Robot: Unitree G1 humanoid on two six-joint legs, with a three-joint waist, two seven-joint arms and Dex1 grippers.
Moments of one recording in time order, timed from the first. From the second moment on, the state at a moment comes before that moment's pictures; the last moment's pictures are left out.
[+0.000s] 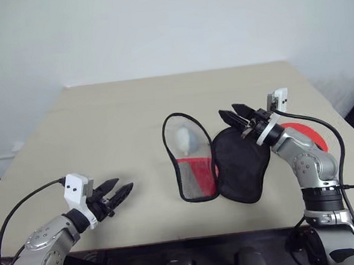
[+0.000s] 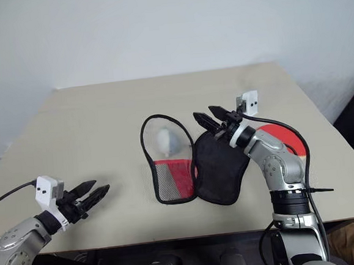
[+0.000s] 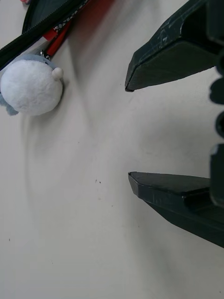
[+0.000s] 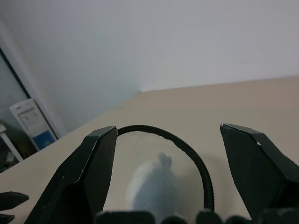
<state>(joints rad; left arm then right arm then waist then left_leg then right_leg) 0.24 0.58 0.36 -0.31 -0.58 0.52 -0.68 -0.49 -0.28 -0.12 0.02 0.59 0.53 0.61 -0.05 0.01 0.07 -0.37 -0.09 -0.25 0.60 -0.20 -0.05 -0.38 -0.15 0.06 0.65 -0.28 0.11</state>
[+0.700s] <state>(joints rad) 0.05 0.58 0.12 -0.31 -0.55 0.58 -0.74 -0.43 -0.42 -0.23 -0.05 0.45 0.77 0.29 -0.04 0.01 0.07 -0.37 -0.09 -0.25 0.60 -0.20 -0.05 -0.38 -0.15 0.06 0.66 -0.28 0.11</state>
